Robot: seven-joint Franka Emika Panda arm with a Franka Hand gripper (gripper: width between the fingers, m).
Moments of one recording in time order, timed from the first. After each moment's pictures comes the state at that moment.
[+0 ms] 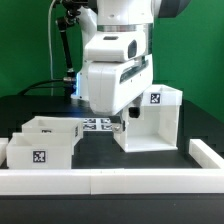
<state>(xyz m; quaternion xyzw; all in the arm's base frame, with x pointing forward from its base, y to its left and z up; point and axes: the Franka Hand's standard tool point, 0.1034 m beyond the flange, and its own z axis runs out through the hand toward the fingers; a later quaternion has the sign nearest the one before) 0.557 0.010 0.072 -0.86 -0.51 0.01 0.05</state>
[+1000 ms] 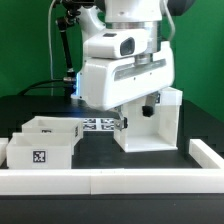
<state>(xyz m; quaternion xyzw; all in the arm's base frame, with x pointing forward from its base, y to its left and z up) 0.557 0.028 0.076 -0.94 -0.33 0.02 0.05</state>
